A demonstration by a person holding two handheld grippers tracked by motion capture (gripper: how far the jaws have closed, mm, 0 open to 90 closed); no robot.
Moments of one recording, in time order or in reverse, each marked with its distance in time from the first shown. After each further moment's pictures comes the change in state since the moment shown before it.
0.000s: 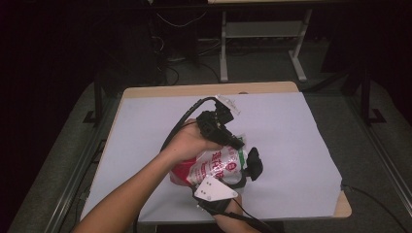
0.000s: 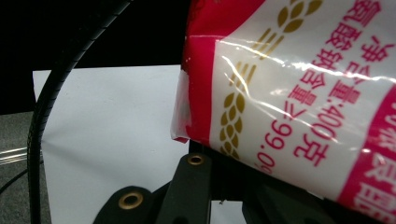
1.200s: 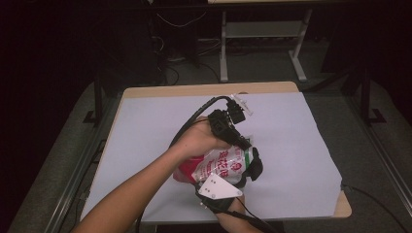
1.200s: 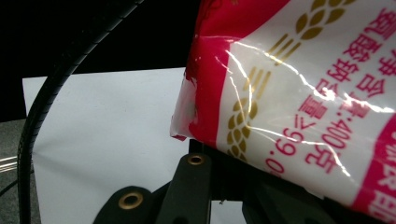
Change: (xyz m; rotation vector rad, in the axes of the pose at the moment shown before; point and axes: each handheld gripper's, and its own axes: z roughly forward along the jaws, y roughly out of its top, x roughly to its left) left arm 0.001 0.019 0.018 0.076 -0.009 0.028; right arm -0.007 0.000 -0.005 -0.014 -0.029 0.013
